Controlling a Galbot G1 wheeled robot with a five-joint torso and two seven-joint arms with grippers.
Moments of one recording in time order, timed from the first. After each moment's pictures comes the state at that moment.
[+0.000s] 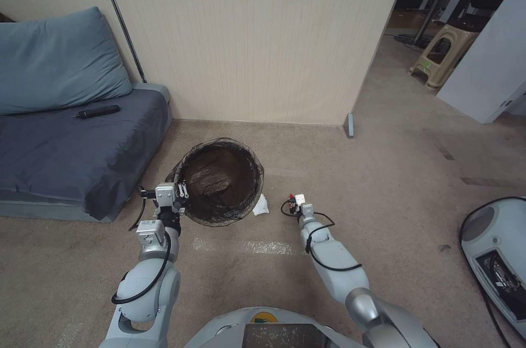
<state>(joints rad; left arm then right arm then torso) 1.57 -1.50 -0.54 -2.25 -0.04 0.24 -0.12 -0.81 1.46 0.25 0.79 0.13 0.03 0.06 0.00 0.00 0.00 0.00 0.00</state>
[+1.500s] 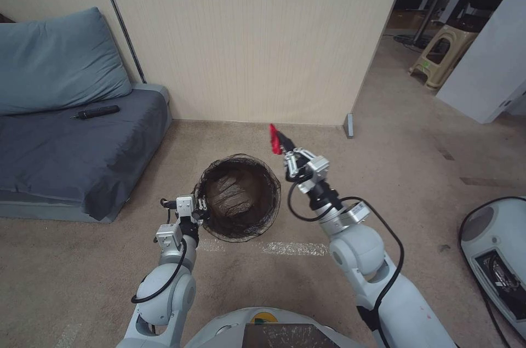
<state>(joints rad) 1.59 -1.50 -0.44 -2.21 -0.16 0.34 -0.16 -1.26 1.22 0.24 2.14 0.25 0.17 -0.17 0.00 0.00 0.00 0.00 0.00</state>
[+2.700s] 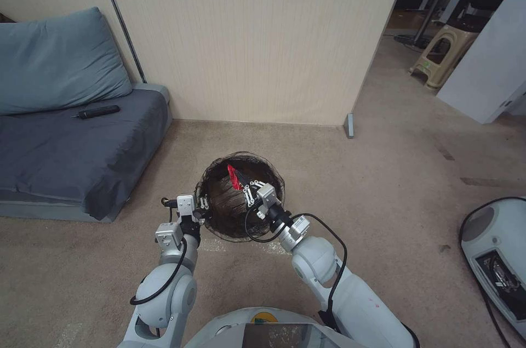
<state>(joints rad) 1.59 -1.50 -0.42 -2.25 -0.19 0.38 -0.18 -1.19 1.25 -0.01 1.91 0.17 0.16 -0.13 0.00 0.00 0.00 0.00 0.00</state>
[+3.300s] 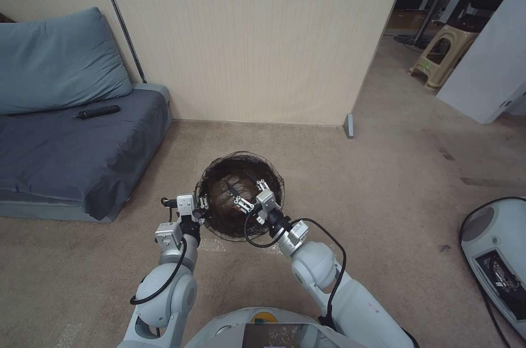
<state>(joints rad) 1.59 -1.50 -0.42 -2.26 -0.19 0.38 -0.18 -1.21 1.25 -0.01 1.89 0.16 0.16 -0.13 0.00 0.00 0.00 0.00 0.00</state>
